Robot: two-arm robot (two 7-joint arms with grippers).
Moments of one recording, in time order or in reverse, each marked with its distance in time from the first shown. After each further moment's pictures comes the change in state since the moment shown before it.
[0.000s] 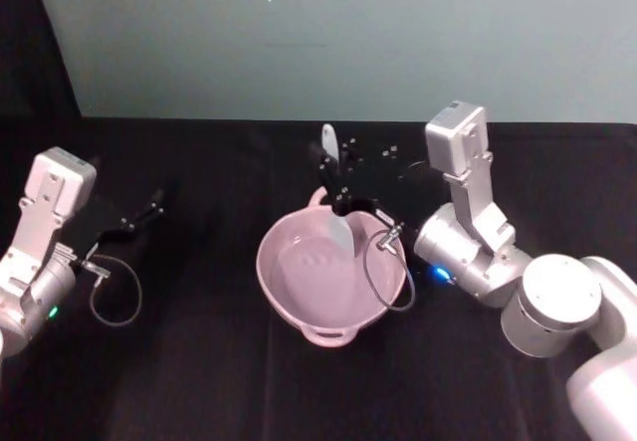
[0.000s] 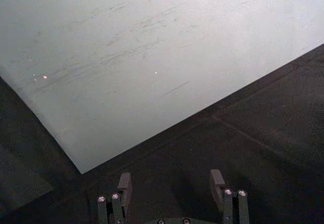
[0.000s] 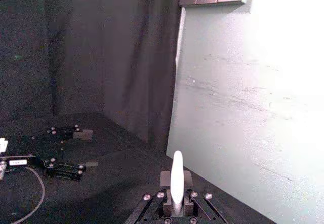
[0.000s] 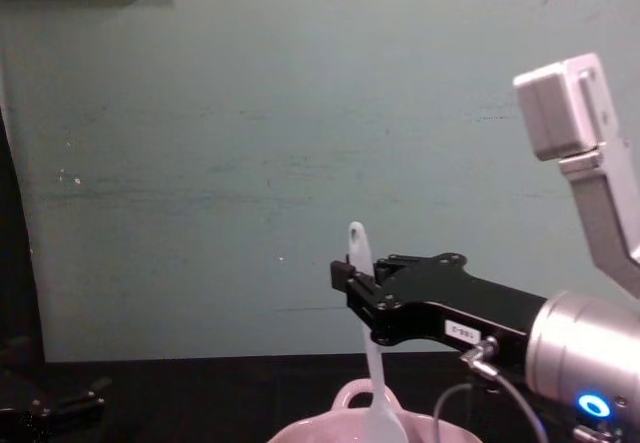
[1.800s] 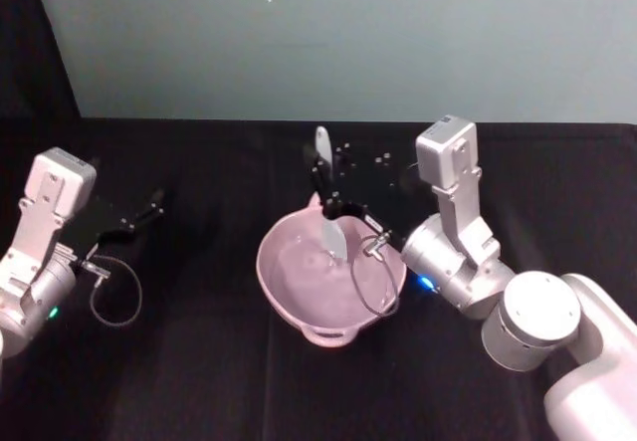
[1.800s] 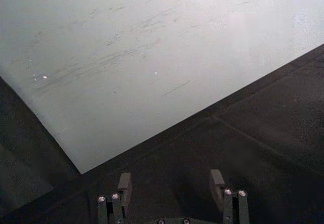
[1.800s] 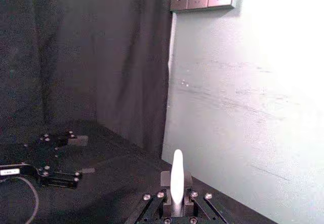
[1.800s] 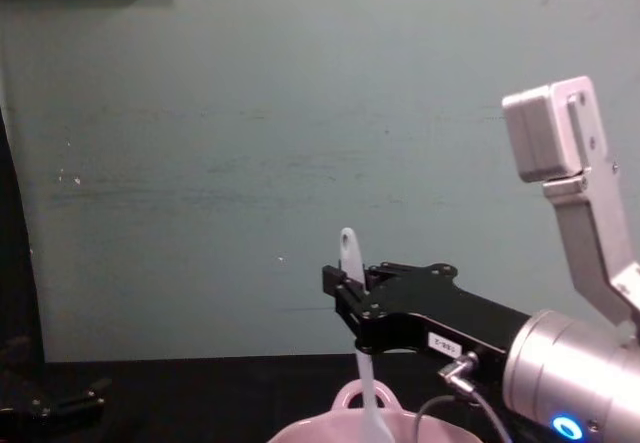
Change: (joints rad) left arm 0.000 0.000 0.000 0.000 0.000 0.000 0.000; right arm -0.026 -0.060 0.020 0.035 -0.037 -0.054 -0.037
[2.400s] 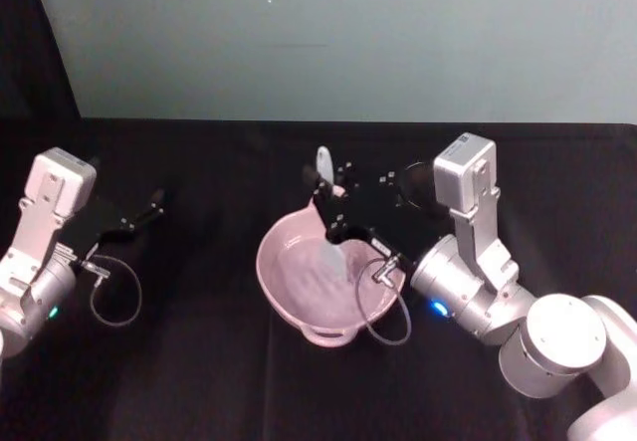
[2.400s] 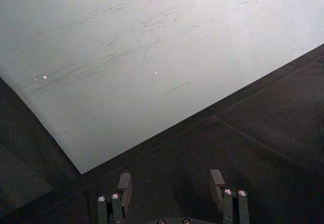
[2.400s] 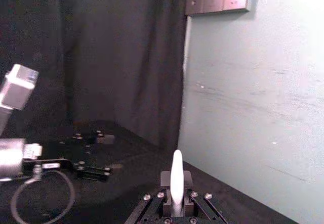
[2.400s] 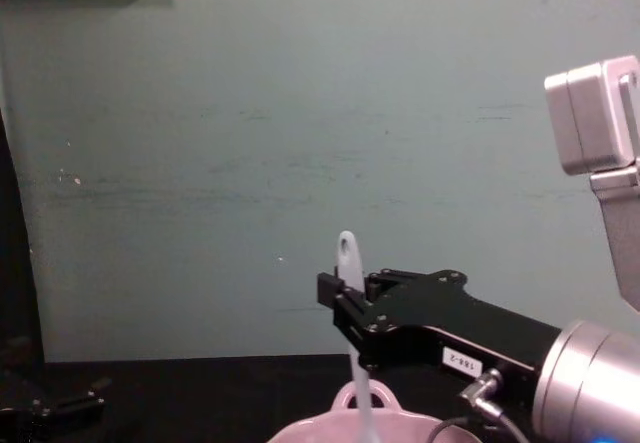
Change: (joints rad) left arm 0.000 0.000 0.000 0.000 0.000 0.000 0.000; right arm -0.098 0.048 0.015 -0.149 0.021 0.045 0.045
